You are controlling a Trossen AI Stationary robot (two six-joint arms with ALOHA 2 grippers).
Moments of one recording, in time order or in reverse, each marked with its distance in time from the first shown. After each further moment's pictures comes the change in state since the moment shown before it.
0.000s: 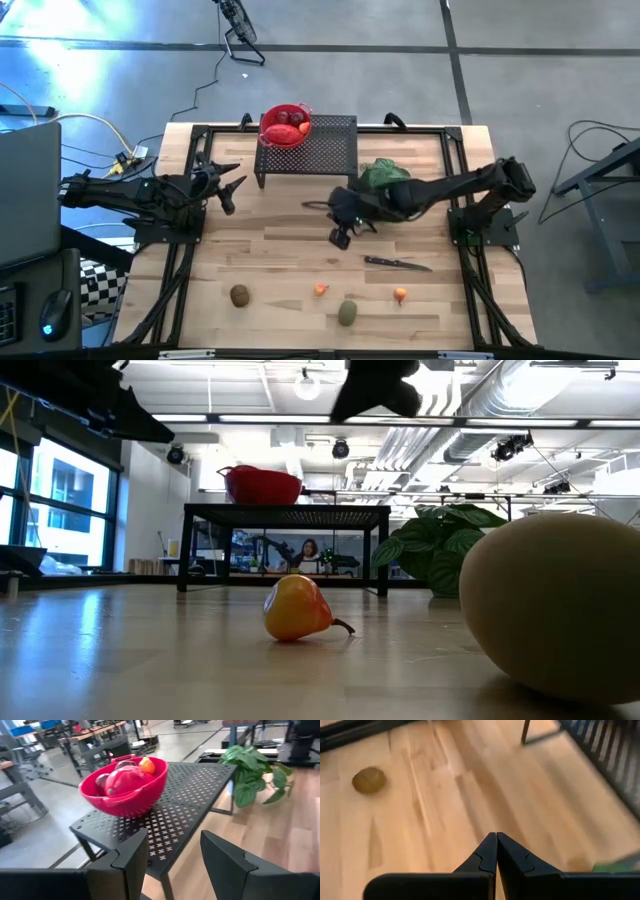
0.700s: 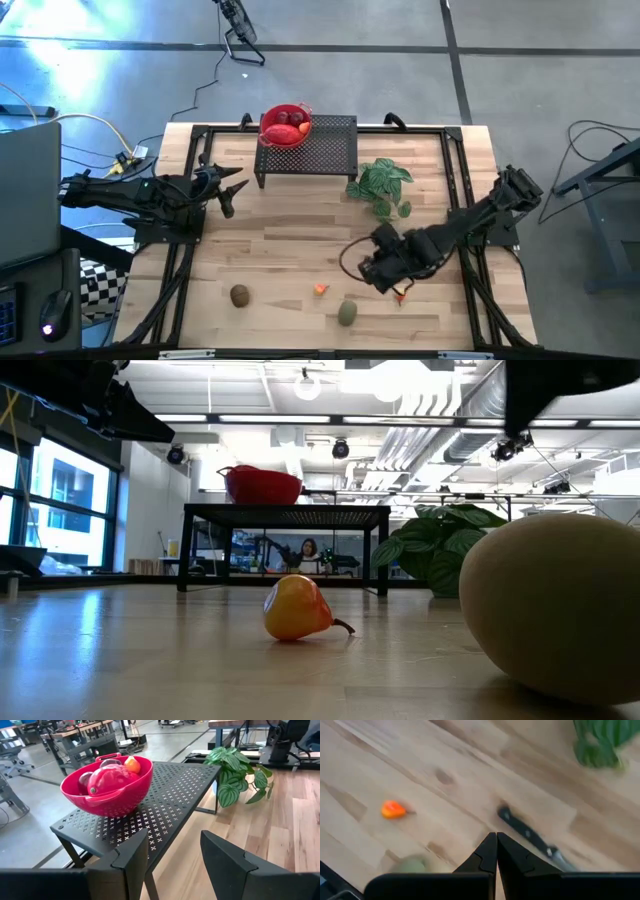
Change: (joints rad) left arm 0.000 0.000 0.000 0.000 0.066 -0.030; right arm 0.369 0.000 -0.040 -0.491 0.061 1.044
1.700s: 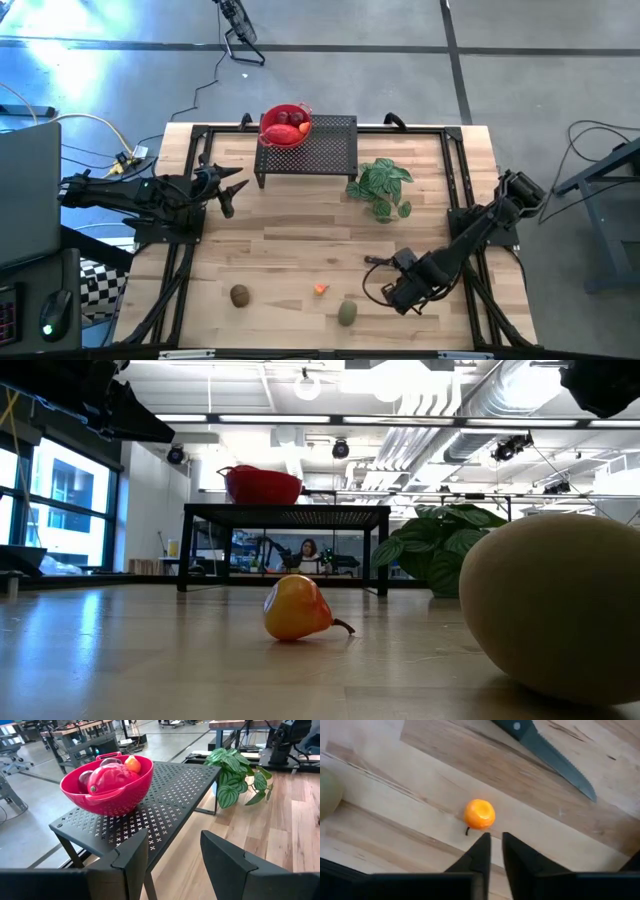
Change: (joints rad) left arm 0.000 0.000 0.000 0.000 0.000 -0.019; right arm 0.153 0.010 -0.198 0.070 -0.348 0.251
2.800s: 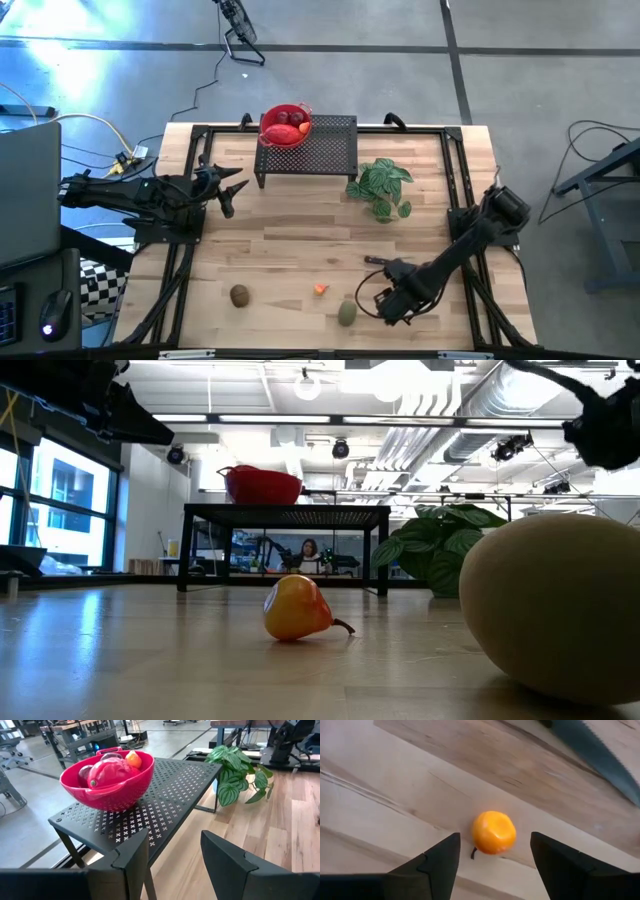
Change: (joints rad) left arm 0.000 0.000 0.000 -0.020 0.000 -0.030; right arm 0.019 0.178 0.001 0.109 0.017 0.012
